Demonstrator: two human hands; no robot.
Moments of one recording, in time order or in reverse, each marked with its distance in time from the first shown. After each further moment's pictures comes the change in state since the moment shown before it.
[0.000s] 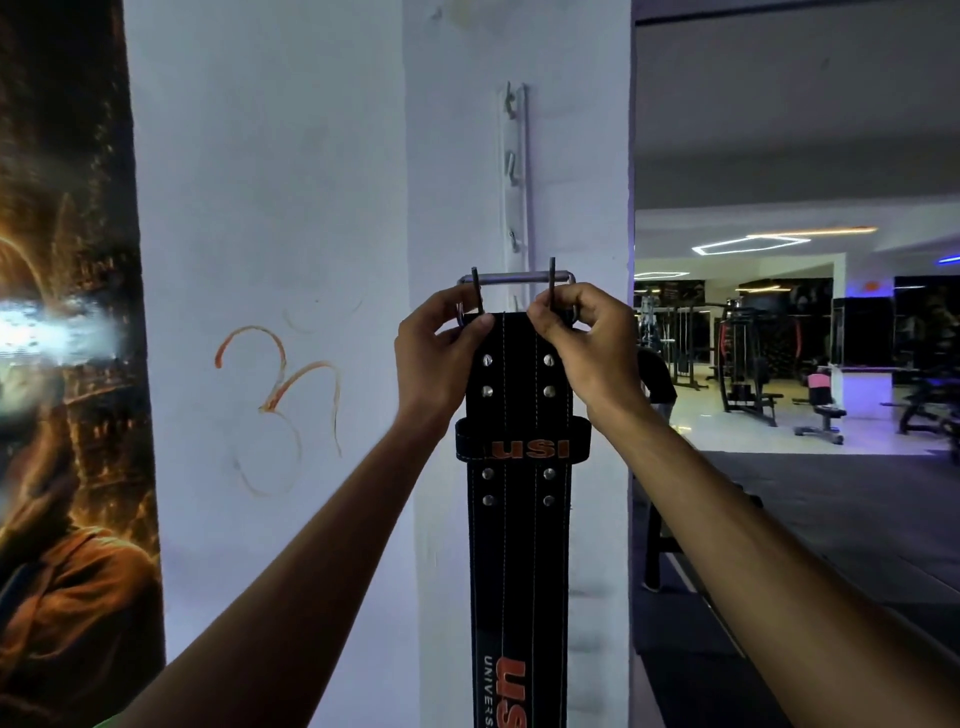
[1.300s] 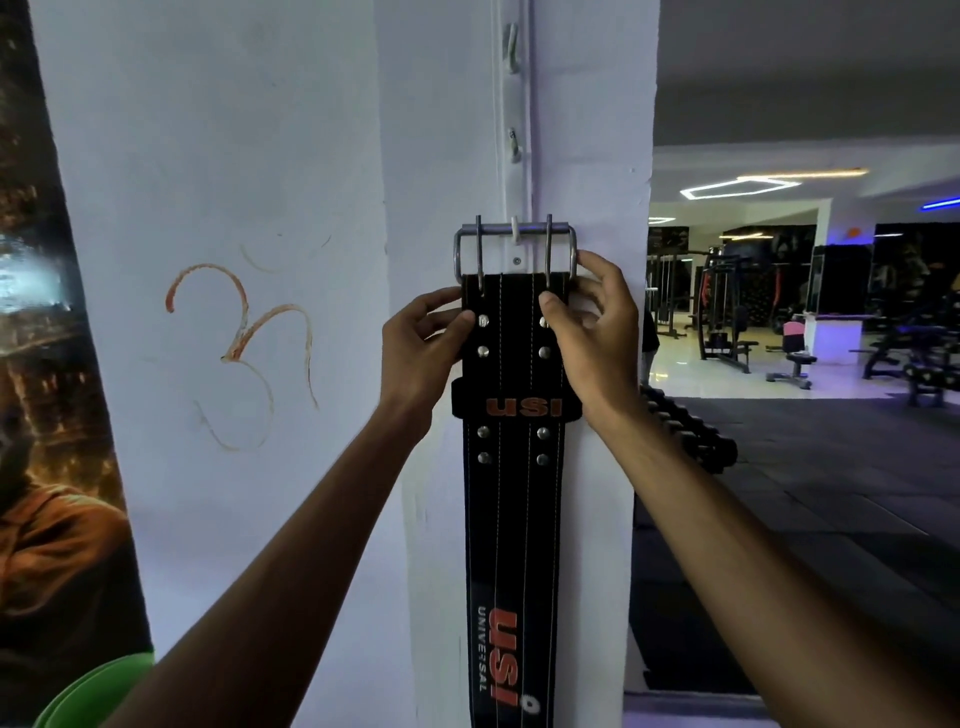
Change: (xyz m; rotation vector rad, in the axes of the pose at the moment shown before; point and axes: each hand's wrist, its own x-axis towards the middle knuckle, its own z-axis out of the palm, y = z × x) left_hand -0.016 -0.072 -0.009 -0.122 -0.128 -0.251; right_hand -0.027 0.071 0.011 -0.028 0.126 0.093
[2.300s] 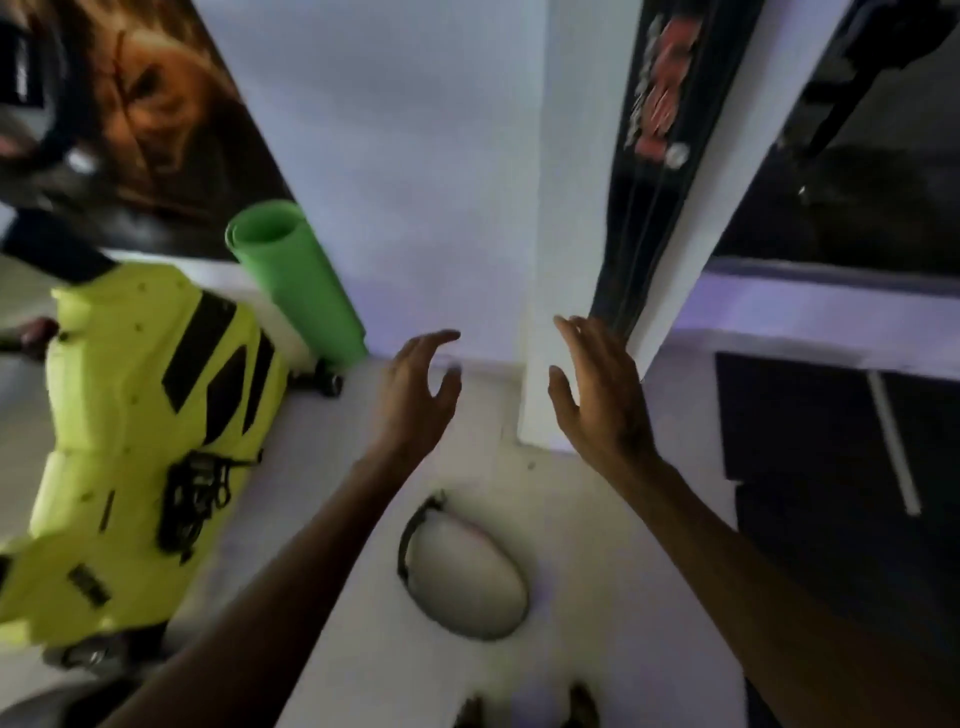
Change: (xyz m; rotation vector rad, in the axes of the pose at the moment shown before) left_hand -0.482 -0.140 -0.227 0.859 -0.209 -0.439; right_hand -0.548 0.036 -0.080 -0.710 -0.757 0.219
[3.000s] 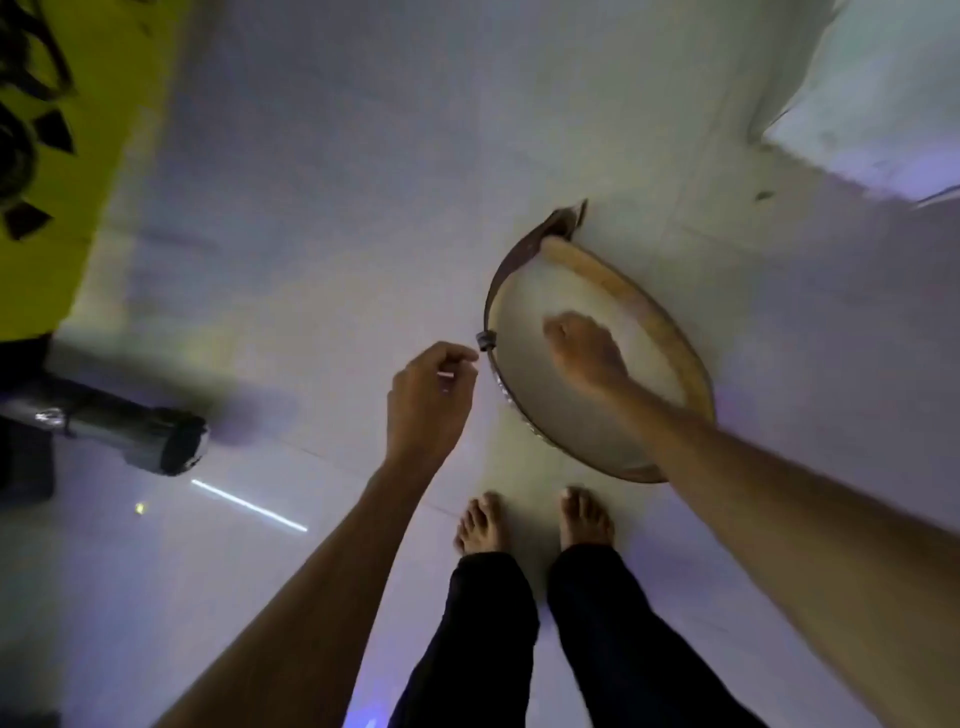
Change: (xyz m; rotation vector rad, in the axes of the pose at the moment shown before) left_hand -0.293 -0.598 0.222 -0.121 -0.231 -0.931; right_hand -0.296 0.065 0.675 0.046 -1.013 0.723
